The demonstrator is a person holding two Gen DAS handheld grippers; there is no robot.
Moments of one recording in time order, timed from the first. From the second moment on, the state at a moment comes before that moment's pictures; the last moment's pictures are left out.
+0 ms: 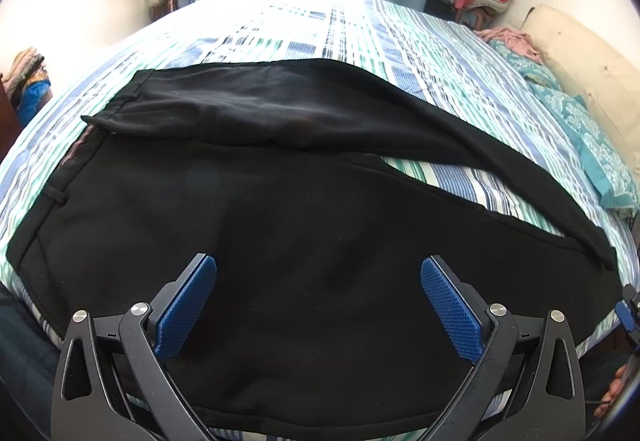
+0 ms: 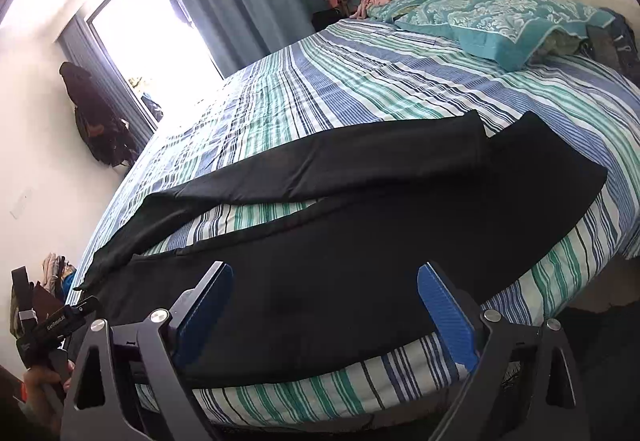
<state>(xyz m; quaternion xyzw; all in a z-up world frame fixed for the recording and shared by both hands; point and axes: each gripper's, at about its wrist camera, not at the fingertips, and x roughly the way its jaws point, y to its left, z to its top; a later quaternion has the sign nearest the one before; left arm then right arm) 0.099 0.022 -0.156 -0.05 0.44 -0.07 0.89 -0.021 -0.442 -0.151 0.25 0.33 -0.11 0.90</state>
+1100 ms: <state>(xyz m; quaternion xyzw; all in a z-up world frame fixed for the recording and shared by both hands) 0.266 0.038 -0.138 -0.19 0.52 -0.11 0.83 0.018 -0.539 -0.056 0.40 0.21 -0.06 0.89</state>
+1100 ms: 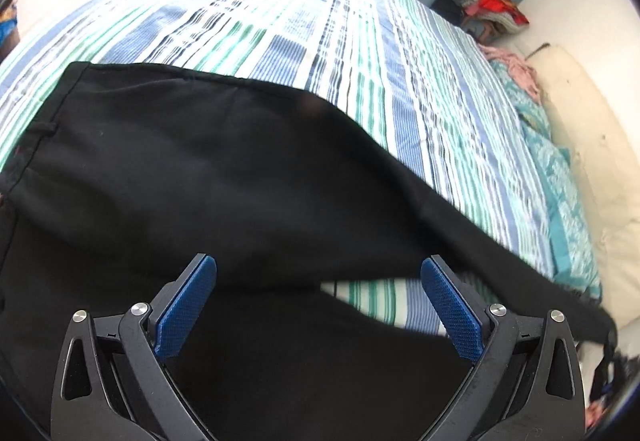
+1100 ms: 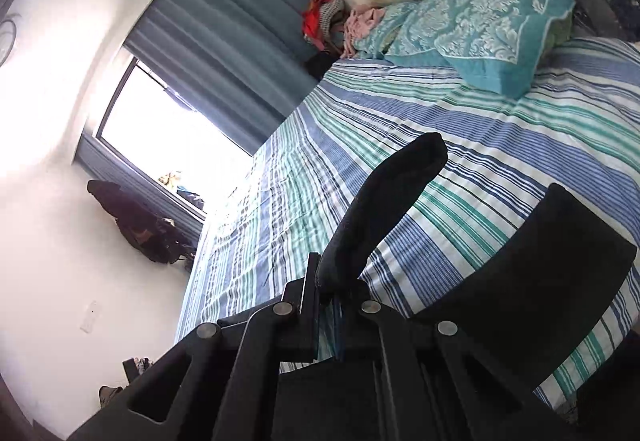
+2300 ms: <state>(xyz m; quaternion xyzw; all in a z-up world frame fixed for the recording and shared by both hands) 0.151 0.103 -0.089 -0.22 0.45 -0.09 0.86 0.004 -0.603 -0.056 0.35 0.27 -0.02 0.90</state>
